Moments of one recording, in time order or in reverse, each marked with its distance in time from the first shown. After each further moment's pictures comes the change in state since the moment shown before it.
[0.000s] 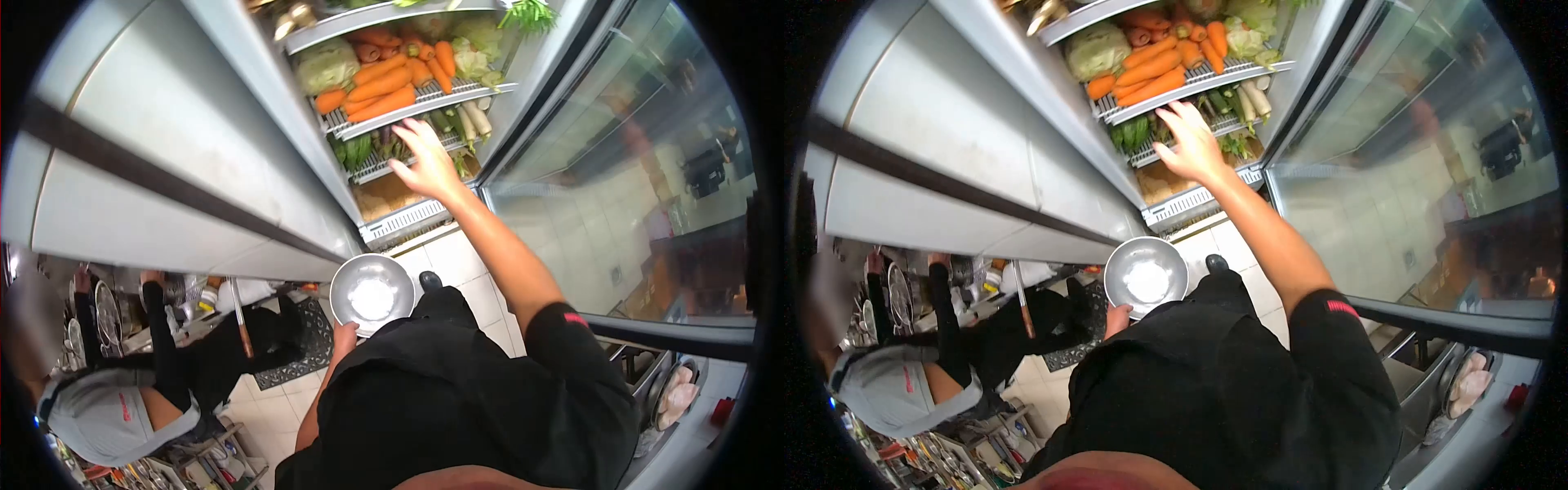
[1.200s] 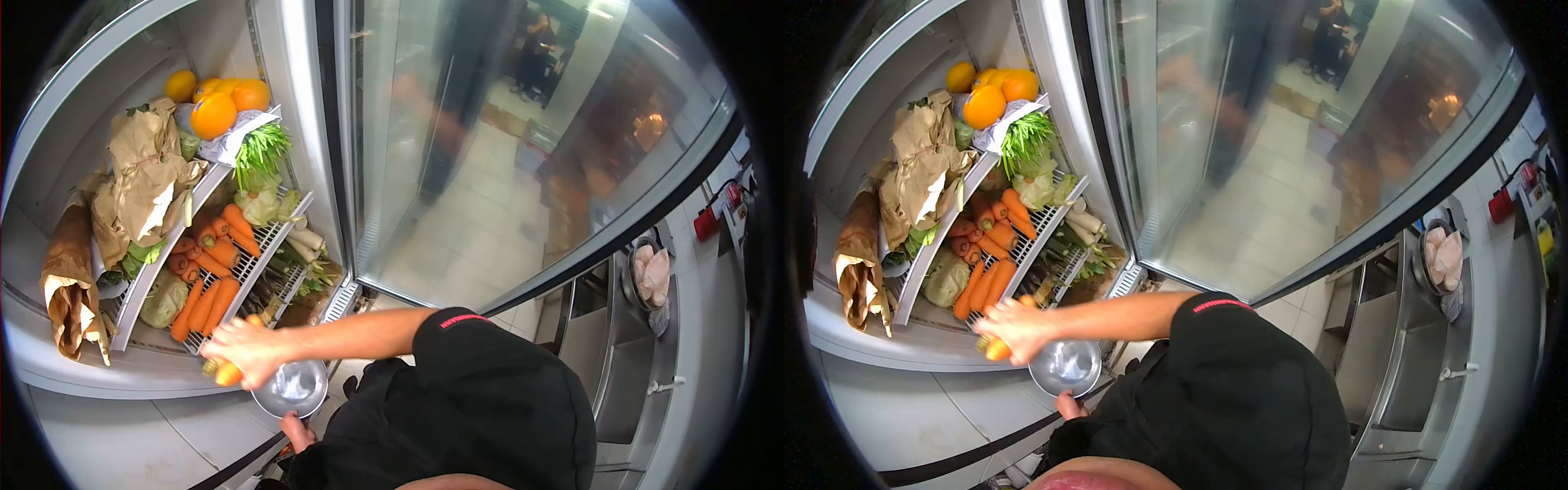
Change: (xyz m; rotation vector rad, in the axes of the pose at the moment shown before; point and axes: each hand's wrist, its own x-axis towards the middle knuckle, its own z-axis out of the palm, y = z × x) left_hand 0.120 0.117 0.121 -0.272 0.006 -0.067; right_hand 0.071 -0.019 -0.048 0.265 -0.312 -0.142
